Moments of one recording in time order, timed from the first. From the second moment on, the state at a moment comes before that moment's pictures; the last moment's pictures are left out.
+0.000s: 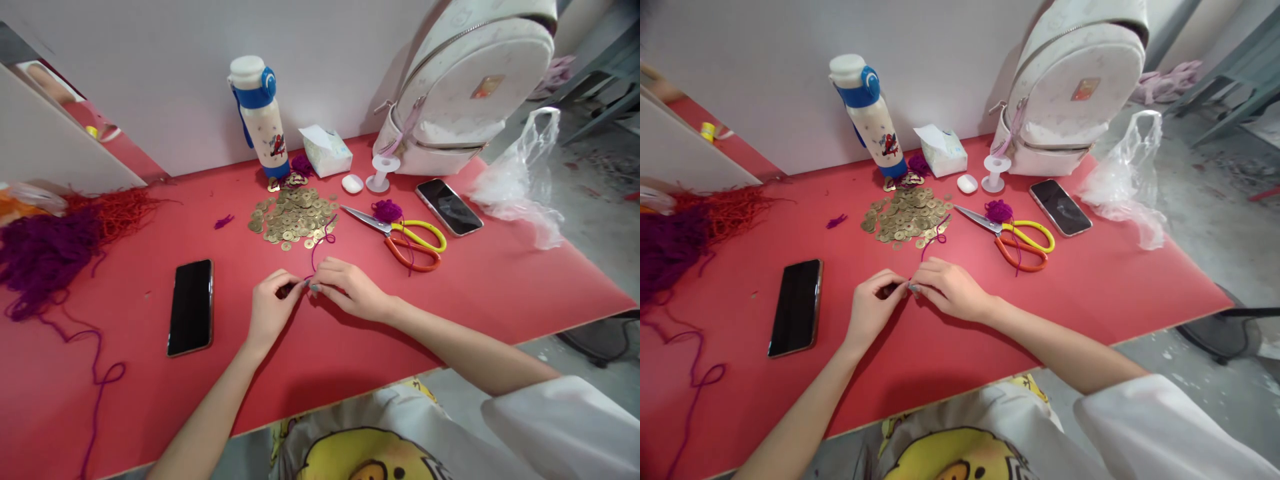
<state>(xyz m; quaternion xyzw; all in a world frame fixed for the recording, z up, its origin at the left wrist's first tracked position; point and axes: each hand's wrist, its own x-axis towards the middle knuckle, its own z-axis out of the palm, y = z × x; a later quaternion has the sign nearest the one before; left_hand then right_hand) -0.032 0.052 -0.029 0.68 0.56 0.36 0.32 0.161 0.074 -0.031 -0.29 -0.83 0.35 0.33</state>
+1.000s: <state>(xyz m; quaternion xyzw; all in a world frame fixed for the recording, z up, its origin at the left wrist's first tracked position) -0.030 0.045 -0.027 0.63 0.48 0.47 0.39 0.160 0.077 -0.034 -0.32 -0.59 0.56 0.49</state>
